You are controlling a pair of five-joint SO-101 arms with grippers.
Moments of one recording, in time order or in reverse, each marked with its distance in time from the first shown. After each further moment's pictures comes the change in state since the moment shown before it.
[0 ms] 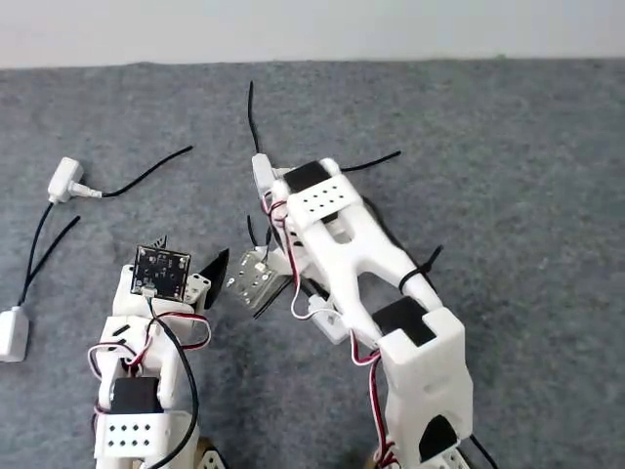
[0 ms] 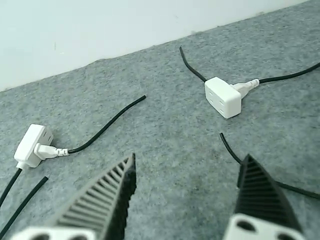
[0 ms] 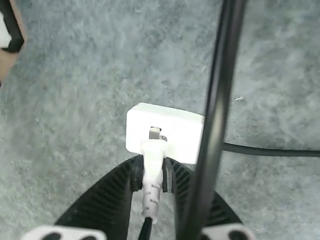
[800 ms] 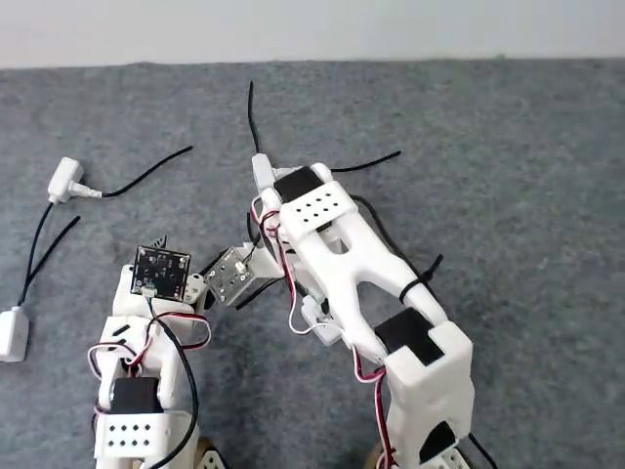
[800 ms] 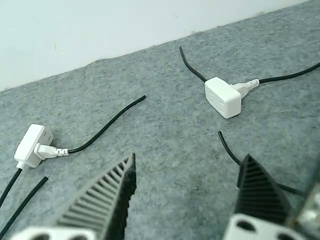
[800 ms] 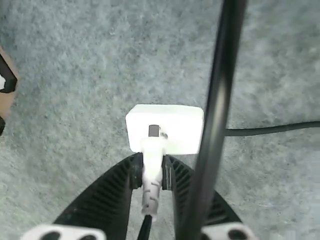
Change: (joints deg) left arm 0.0 0.0 0.0 0.0 0.0; right arm -2.2 -6.5 3.5 -1.4 -13.6
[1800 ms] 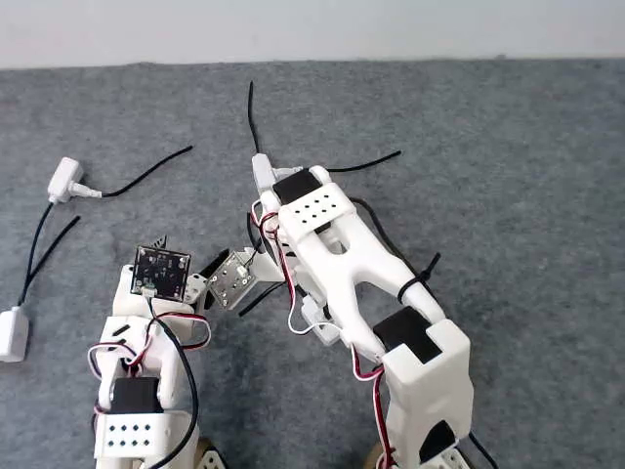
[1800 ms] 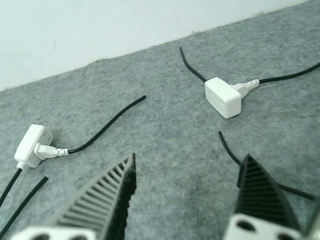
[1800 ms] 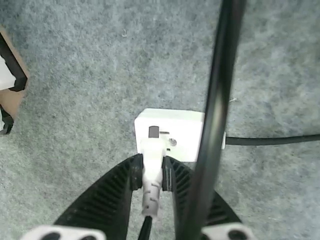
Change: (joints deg) left arm 0.0 0.0 0.0 0.0 0.0; right arm -0.2 1.4 0.9 0.6 1.2
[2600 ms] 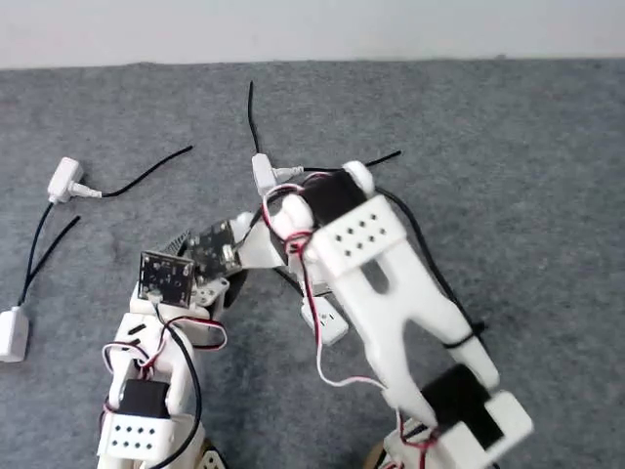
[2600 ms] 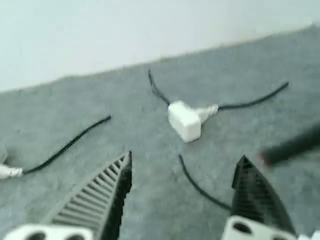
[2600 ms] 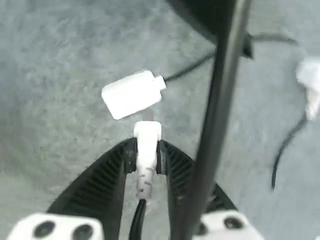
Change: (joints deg) left arm 7.8 -0.8 3.3 -6.6 0.5; right arm -2.4 -26.8 0.3 0.8 -24.7
